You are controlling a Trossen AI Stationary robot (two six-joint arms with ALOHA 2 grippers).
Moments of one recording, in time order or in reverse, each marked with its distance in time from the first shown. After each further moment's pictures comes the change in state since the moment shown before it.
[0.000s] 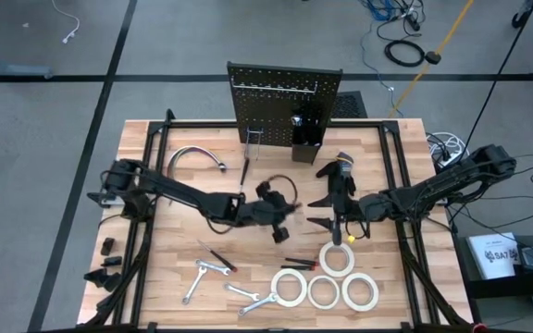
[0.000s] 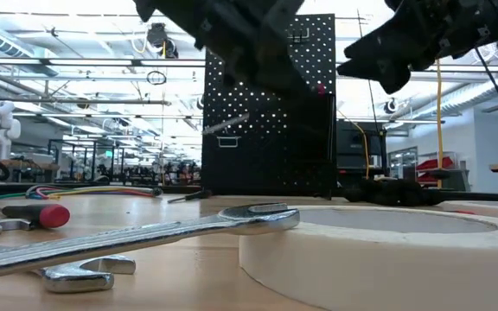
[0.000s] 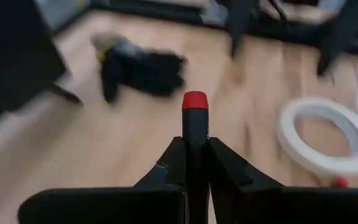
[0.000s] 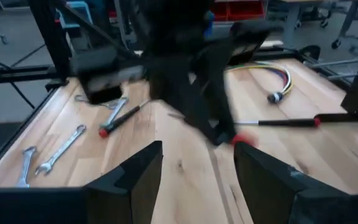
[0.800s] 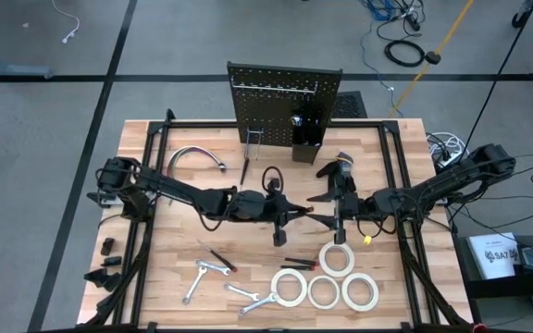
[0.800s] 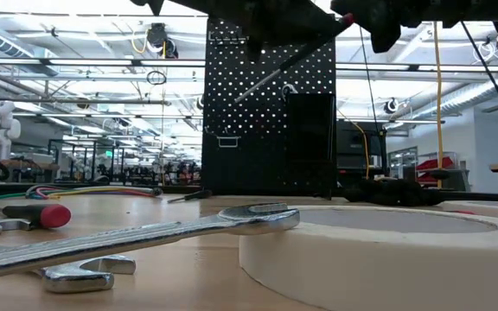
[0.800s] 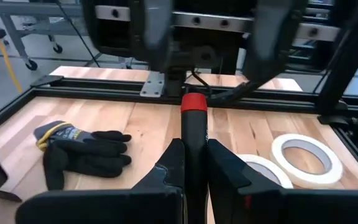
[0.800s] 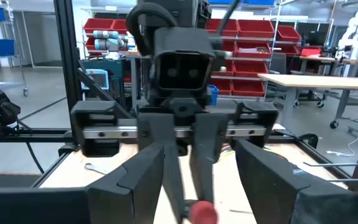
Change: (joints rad) left arm 0.011 -0.035 -0.021 0.271 0.215 0.178; right arm 0.022 0.001 -0.001 0.338 0.001 -0.216
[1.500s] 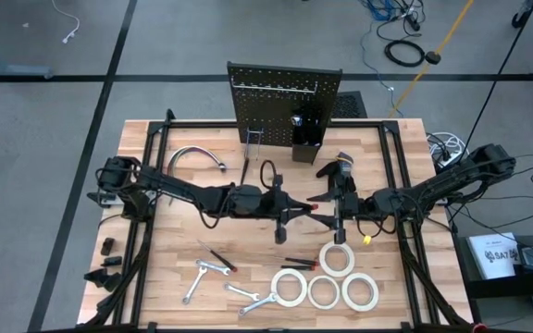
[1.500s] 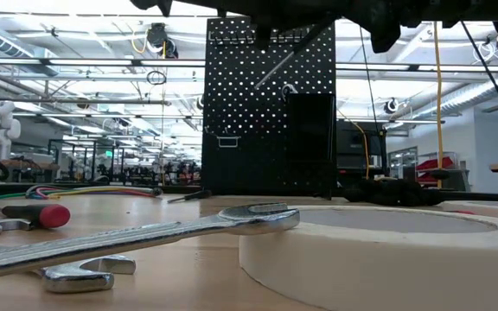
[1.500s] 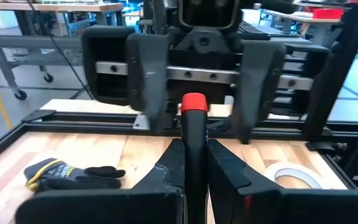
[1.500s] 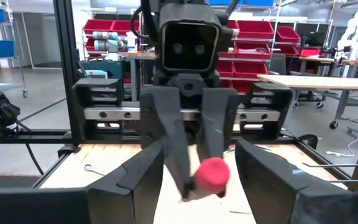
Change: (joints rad) left arm 0.021 0.000 0.000 0.128 0.068 0.045; right arm 0.000 0.000 0.000 0.003 0.000 0.000
